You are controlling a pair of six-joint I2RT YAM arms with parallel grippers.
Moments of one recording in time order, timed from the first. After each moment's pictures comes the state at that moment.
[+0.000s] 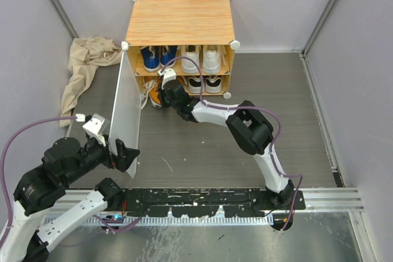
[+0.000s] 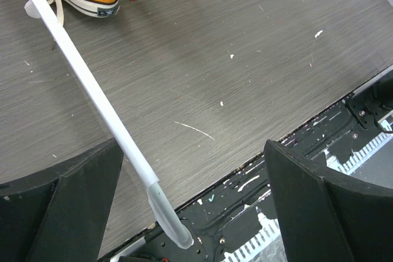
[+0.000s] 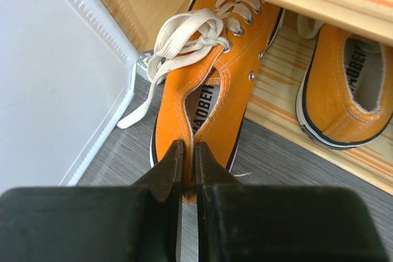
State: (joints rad) left arm -0.72 0.41 1.05 -1.02 -0.07 -0.27; right arm 0.85 2.19 1.57 0.25 0.15 0.29
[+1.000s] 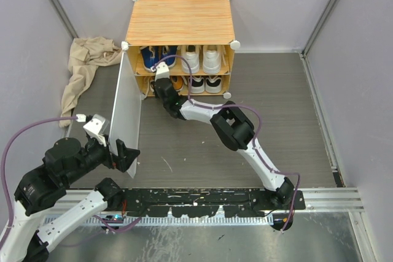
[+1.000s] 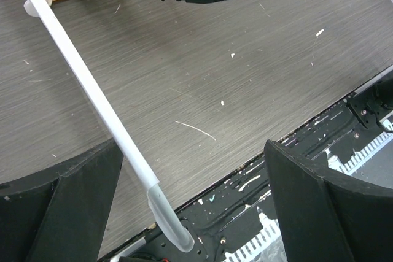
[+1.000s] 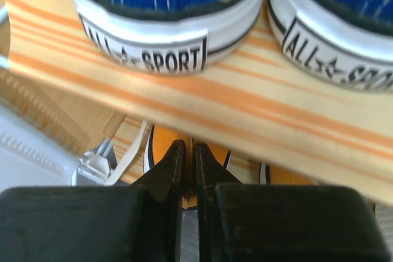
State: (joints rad) left arm -0.72 0.40 1.04 -1.02 -0.07 -0.27; right arm 0.86 2.45 1.86 0.37 0.46 0.17
